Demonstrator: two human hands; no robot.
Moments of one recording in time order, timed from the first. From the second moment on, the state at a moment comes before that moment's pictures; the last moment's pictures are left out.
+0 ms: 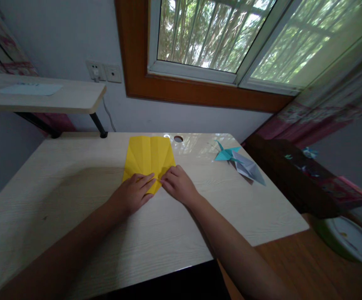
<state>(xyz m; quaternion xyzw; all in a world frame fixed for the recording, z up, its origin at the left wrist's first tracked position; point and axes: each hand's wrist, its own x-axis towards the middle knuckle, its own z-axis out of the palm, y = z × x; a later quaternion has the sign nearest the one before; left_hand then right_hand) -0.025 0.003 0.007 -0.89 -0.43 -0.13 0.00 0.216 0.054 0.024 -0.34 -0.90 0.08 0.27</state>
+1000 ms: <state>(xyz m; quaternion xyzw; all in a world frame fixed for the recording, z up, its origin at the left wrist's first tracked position) -0.023 0.002 0.014 -0.88 -0.46 -0.13 -0.02 0.234 0.072 0.017 -0.46 -0.81 0.11 0.35</state>
